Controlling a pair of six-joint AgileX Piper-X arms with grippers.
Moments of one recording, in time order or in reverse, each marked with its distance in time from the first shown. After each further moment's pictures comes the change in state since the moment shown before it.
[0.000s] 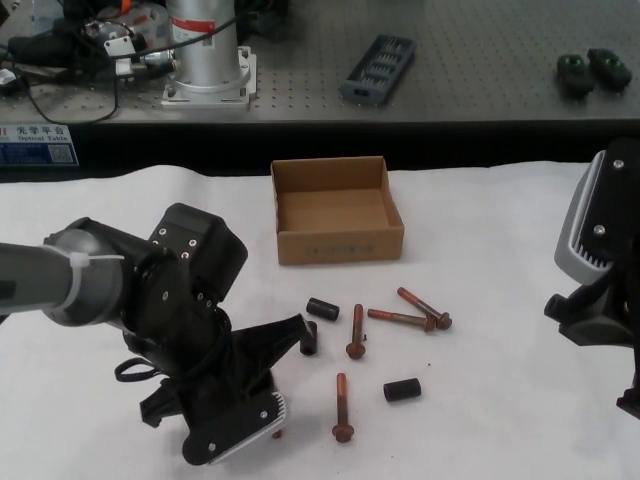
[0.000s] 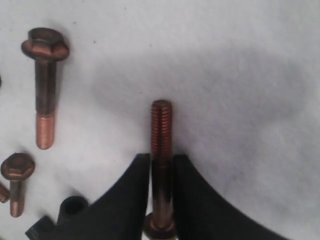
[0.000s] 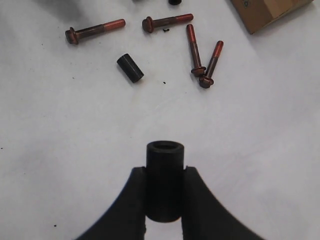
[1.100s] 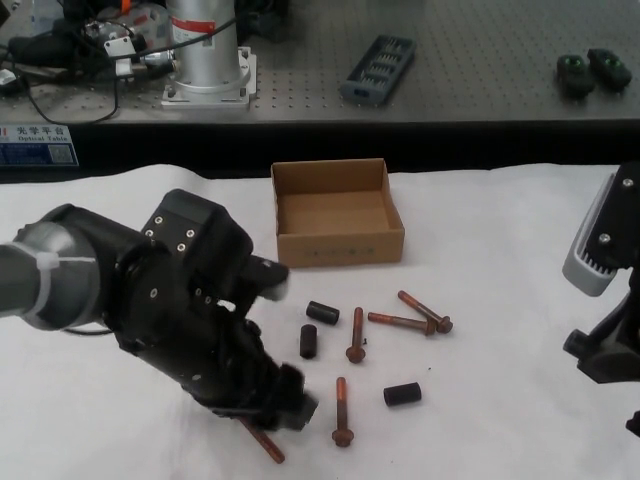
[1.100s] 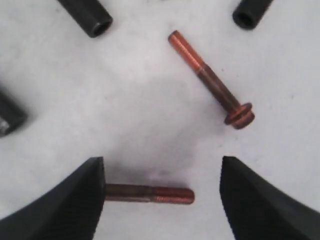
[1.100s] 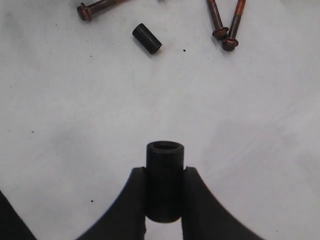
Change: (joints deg) left arm -2.7 -7.4 1.4 2.9 -0.4 -132.3; right arm 0.0 0.0 0.0 6.6 0.0 7.1
